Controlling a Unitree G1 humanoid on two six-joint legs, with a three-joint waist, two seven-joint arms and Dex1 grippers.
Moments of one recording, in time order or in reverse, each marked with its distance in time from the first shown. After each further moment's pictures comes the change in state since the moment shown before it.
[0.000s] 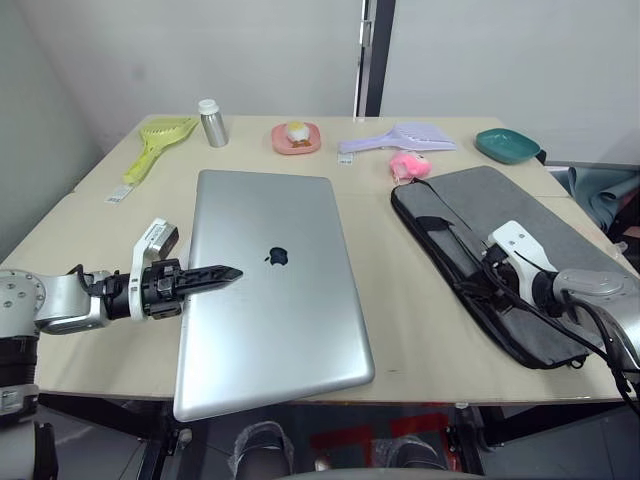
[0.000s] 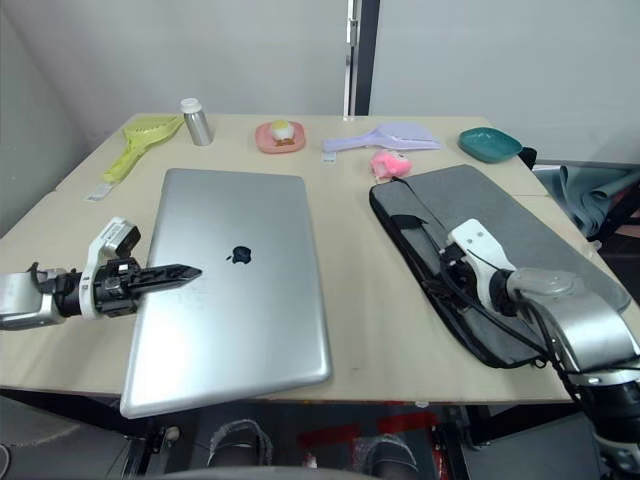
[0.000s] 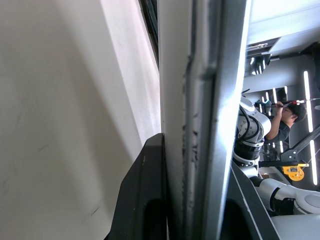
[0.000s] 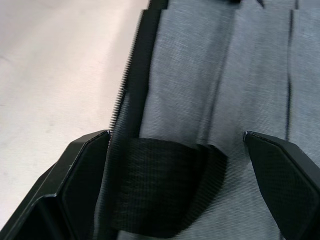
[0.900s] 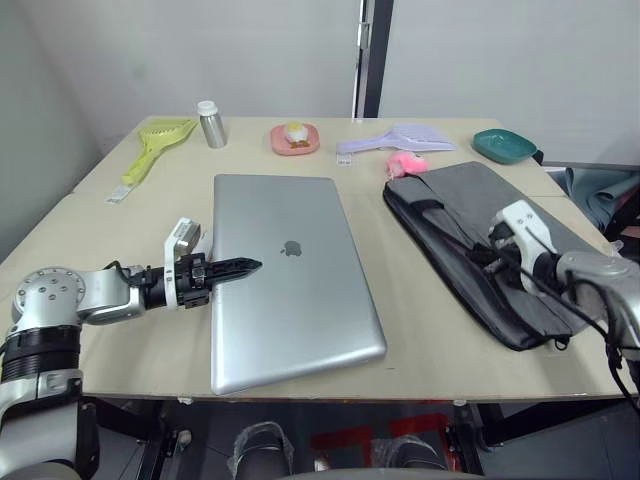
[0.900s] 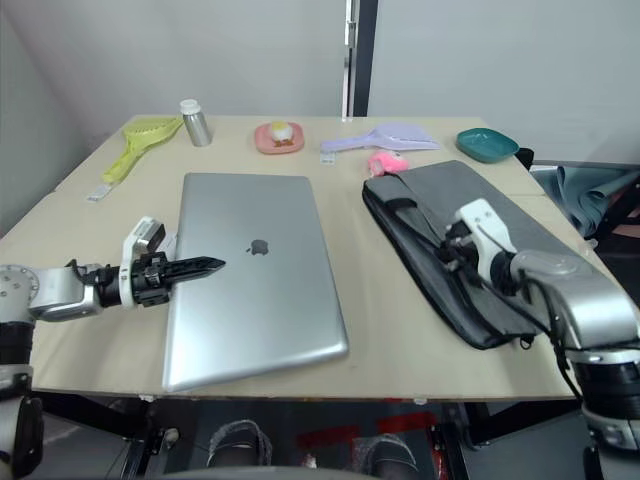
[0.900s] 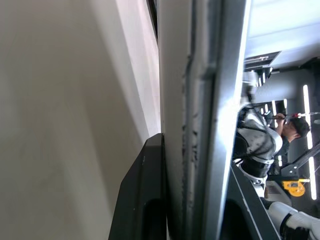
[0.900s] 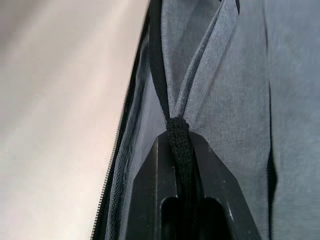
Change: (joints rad) left arm -0.101 -0.164 -0.015 0.109 0.055 -0.031 0.141; right arm -0.128 0.042 -0.108 0.023 0.112 0.060 0.030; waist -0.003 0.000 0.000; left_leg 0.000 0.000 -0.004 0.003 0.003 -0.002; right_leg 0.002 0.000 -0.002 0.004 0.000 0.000
